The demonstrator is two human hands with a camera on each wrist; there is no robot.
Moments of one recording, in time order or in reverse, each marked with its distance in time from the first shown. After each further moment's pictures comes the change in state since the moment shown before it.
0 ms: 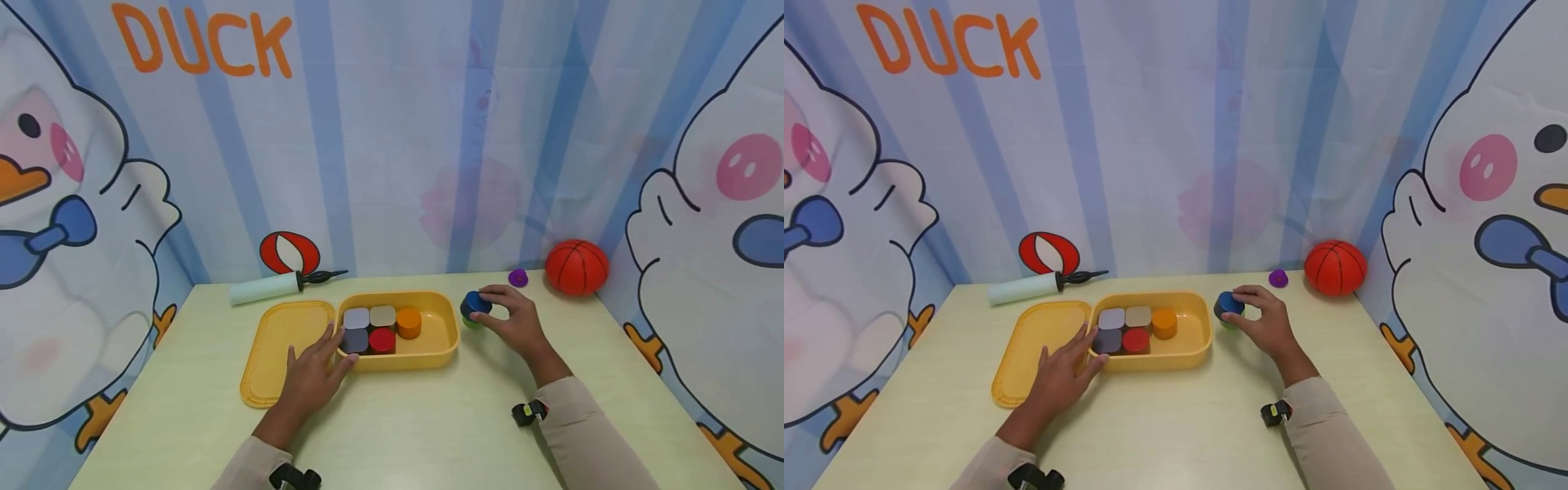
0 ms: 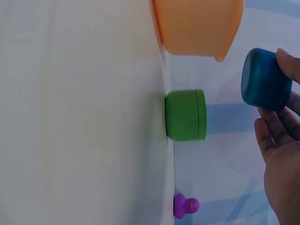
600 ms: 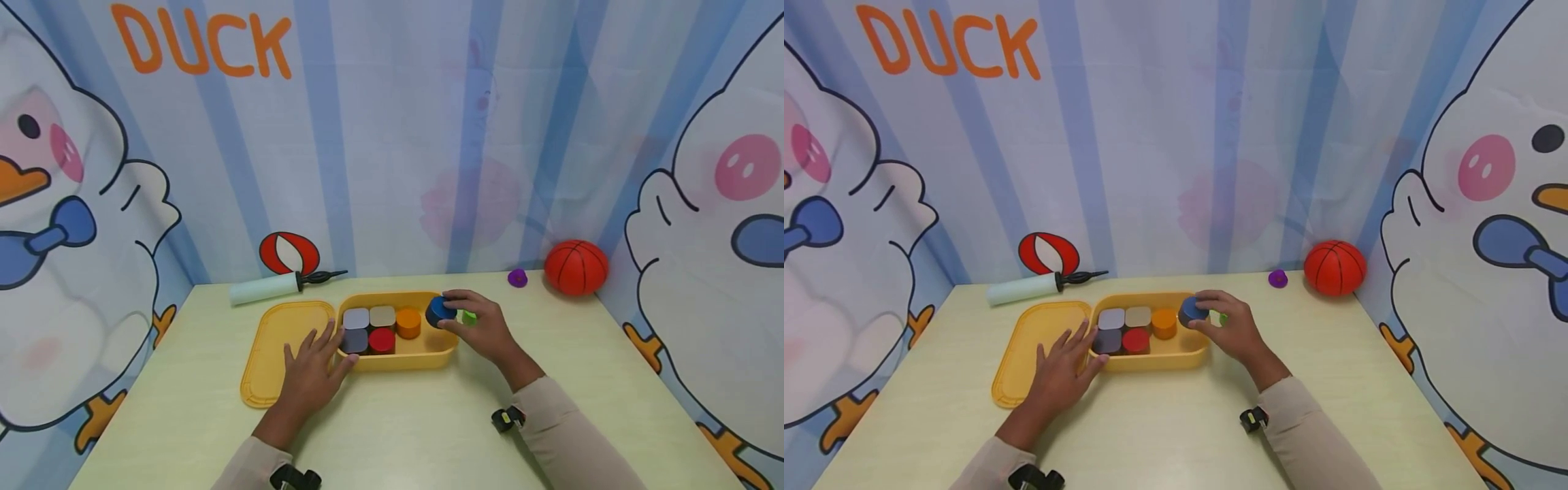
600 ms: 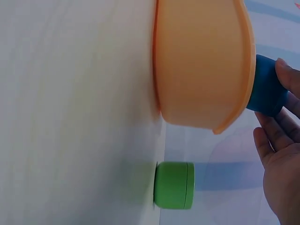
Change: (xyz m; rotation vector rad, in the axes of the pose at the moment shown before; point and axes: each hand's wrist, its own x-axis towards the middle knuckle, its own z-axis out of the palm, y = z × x) left_hand -0.001 0.003 -0.003 0.064 -0.010 0.003; right_hand 0.003 -0.036 0.043 -0.050 -0.115 -0.120
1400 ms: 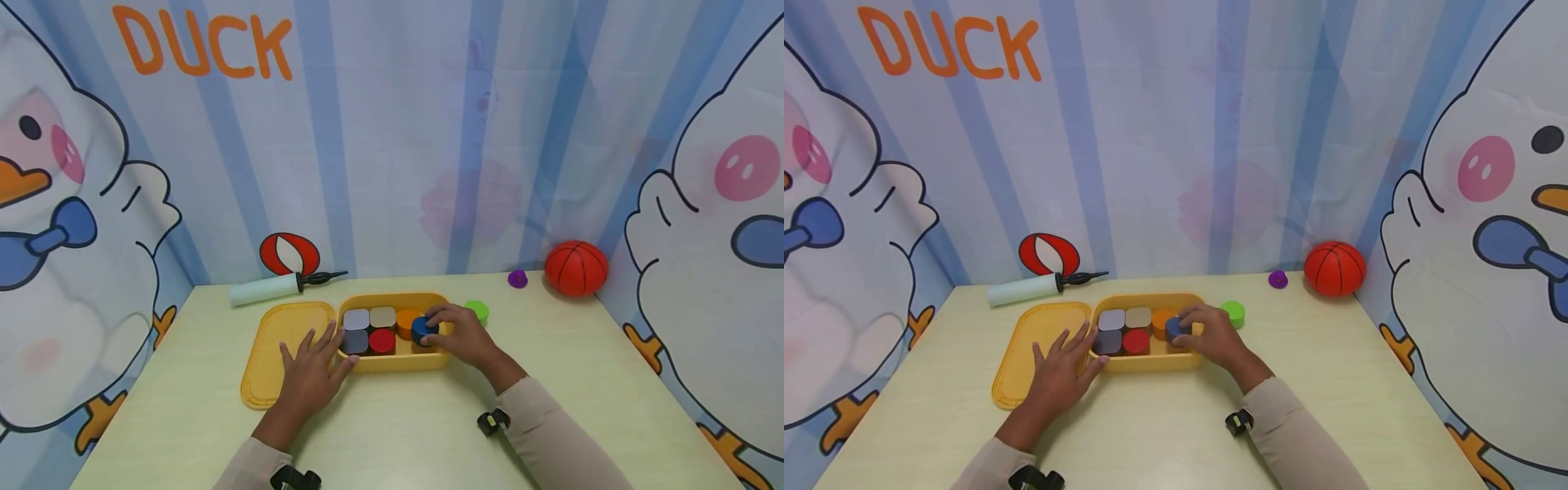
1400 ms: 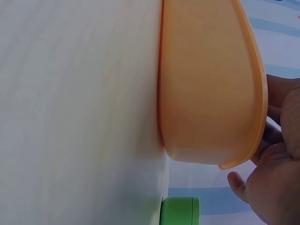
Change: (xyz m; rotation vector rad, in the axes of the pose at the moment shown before) left_hand 0.000 -0.002 0.000 0.062 0.026 0.025; right_hand 0.003 -0.013 0.029 0.021 -0.195 0.210
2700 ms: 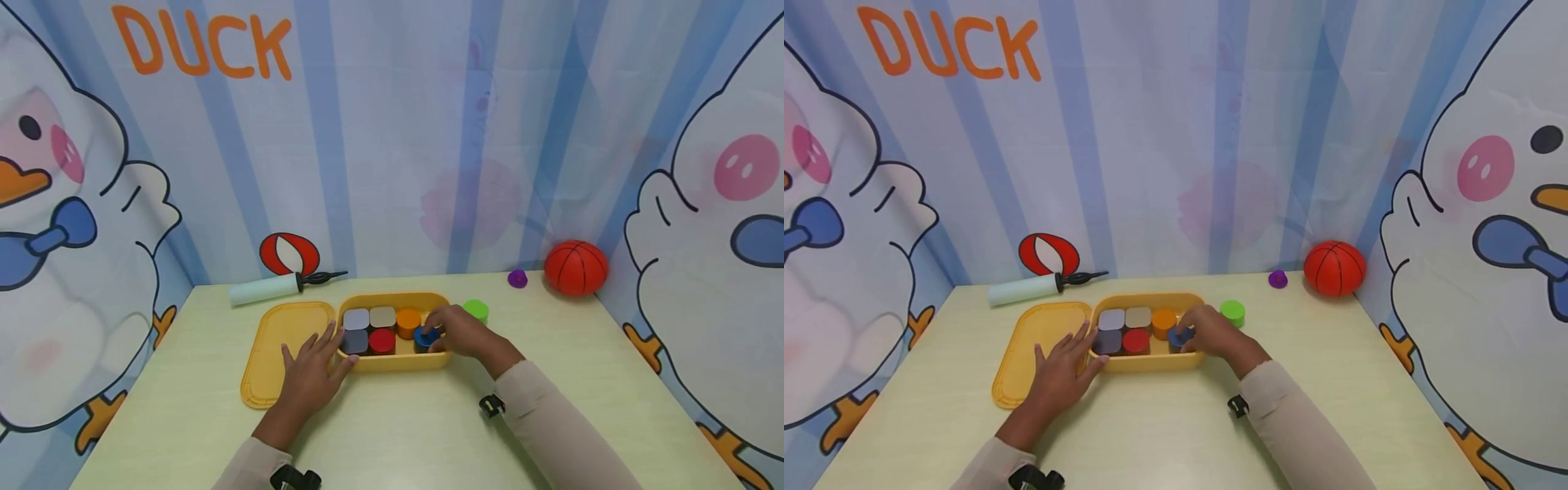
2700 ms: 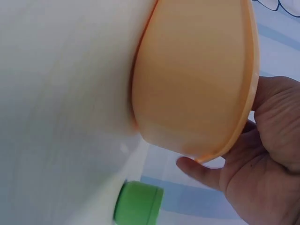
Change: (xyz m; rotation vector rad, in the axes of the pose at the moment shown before) left_hand -0.002 0.004 -0.003 -0.049 0.009 -0.005; right_hand 0.018 -0.013 -0.016 -0.221 -0.374 0.068
